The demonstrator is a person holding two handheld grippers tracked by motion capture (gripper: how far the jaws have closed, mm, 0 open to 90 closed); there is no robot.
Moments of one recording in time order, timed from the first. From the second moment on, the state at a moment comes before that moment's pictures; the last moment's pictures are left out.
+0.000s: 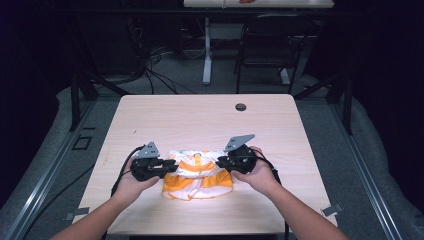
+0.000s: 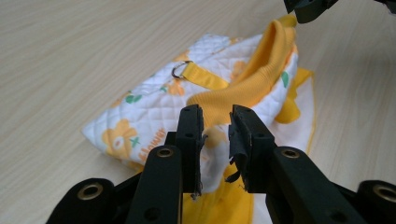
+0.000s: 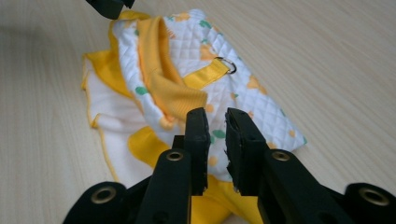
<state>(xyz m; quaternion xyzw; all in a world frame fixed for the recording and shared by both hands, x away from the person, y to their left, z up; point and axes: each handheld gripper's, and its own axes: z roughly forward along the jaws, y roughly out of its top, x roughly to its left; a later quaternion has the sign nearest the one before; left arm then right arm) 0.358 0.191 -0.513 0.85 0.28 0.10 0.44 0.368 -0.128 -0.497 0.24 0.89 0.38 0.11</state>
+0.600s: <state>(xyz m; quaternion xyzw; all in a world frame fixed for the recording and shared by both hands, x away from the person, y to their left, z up) 0.378 0.181 -0.531 0.86 0.30 0.08 0.41 0.392 -0.104 -0.518 0.24 0.90 0.37 0.06</state>
